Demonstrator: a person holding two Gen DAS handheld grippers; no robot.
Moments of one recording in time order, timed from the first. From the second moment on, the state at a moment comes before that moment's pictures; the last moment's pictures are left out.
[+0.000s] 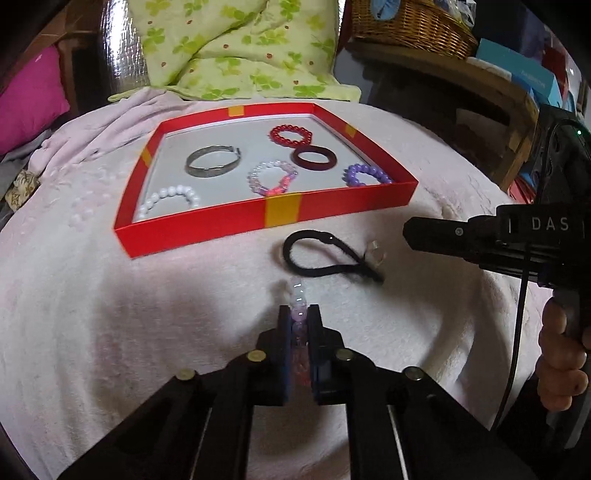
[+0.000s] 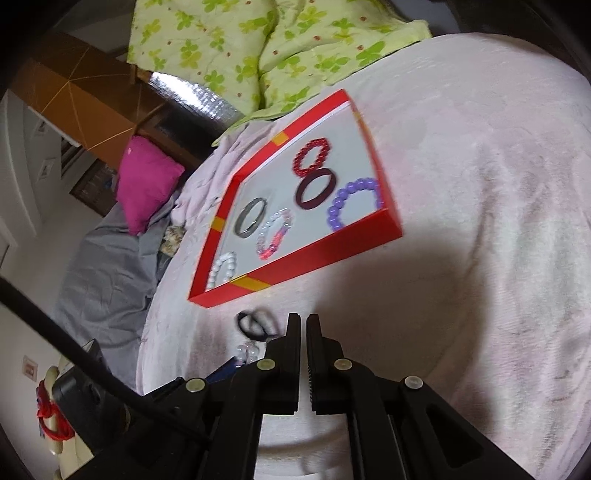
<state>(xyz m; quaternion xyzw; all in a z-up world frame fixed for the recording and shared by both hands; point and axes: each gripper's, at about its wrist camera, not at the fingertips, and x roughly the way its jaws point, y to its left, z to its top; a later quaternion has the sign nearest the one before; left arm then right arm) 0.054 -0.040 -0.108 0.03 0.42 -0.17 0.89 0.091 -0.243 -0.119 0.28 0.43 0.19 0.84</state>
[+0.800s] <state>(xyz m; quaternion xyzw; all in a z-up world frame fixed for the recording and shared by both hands) 0.011 0.001 -0.061 0.01 0.39 -0.14 0.91 0.079 -0.188 -0.107 0.09 0.42 0.16 0.89</state>
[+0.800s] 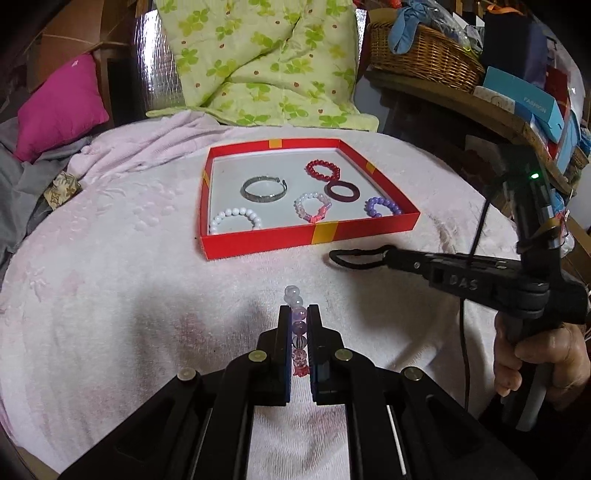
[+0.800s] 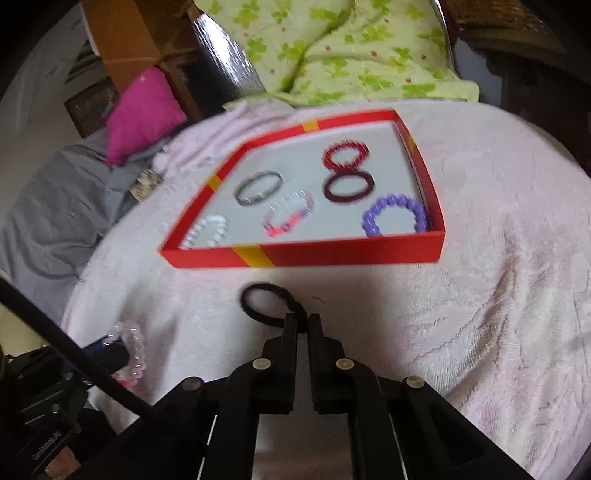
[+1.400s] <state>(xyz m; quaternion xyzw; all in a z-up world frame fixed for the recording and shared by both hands) 0.031 -0.001 -0.021 0.03 0.36 -0.13 0.92 0.066 -0.235 -0.049 0.24 0.31 0.13 0.91</state>
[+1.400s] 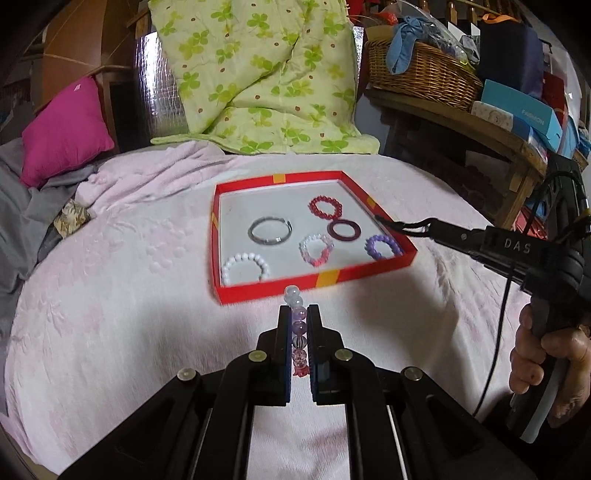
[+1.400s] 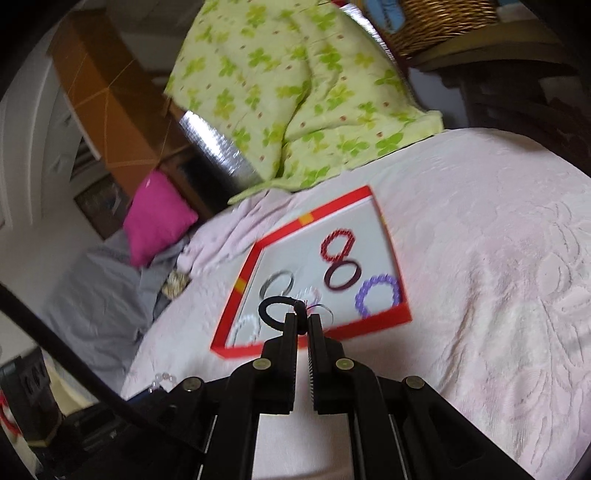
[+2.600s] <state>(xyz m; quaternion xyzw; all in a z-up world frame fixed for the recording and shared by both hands) 0.160 -0.038 -0.070 0.06 0.41 -0.15 0.90 0.241 -0.198 -0.103 0.24 0.41 0.14 0.87</state>
